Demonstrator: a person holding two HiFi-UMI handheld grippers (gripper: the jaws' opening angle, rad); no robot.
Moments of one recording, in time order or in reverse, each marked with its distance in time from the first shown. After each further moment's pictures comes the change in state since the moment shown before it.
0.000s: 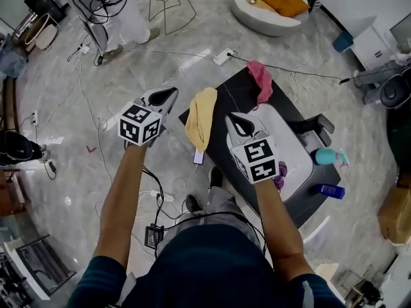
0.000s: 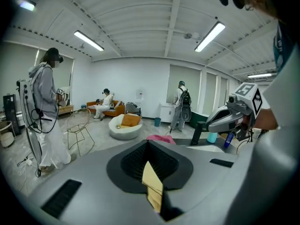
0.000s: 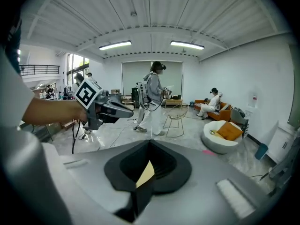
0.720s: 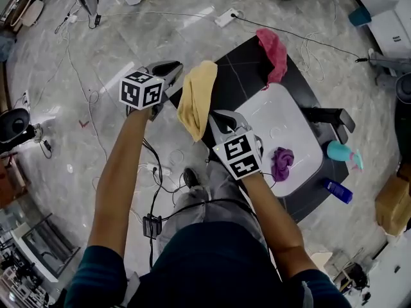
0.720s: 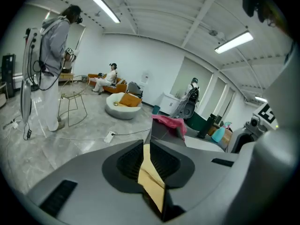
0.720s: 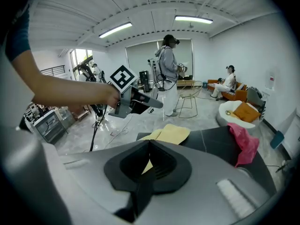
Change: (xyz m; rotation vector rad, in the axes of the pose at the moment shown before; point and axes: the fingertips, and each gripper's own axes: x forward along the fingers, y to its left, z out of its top) left arm 0.148 0.059 -0.123 -0.237 0.182 -0.086; right arm 0.109 0.015 -0.128 0.054 0.198 0.164
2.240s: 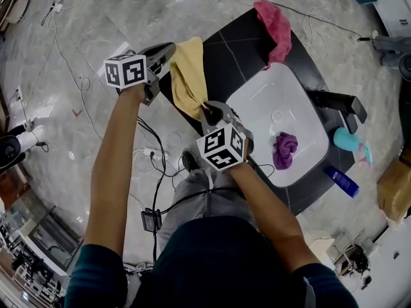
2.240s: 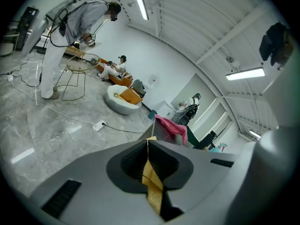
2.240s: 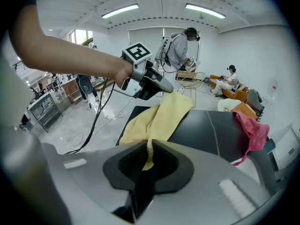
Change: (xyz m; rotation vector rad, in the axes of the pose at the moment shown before) left arm 0.060 0.026 -0.034 -0.305 -0.048 -0.132; right arm 0.059 -0.006 -0.089 -0.096 0.153 -0.058
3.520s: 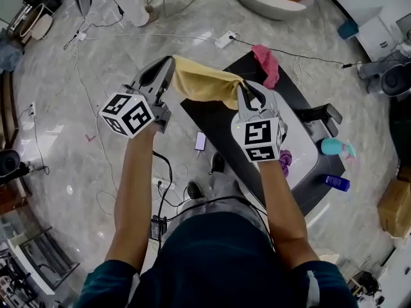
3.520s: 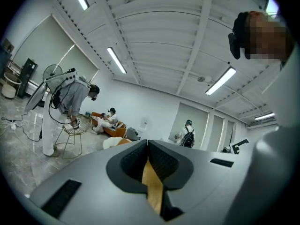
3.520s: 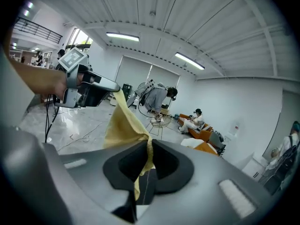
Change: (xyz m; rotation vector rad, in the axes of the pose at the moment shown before) left arm -0.230 -0.199 0.137 0.259 -0.546 0.022; right arm -0.203 -0.056 0.192 -0.125 -0.379 -0.395
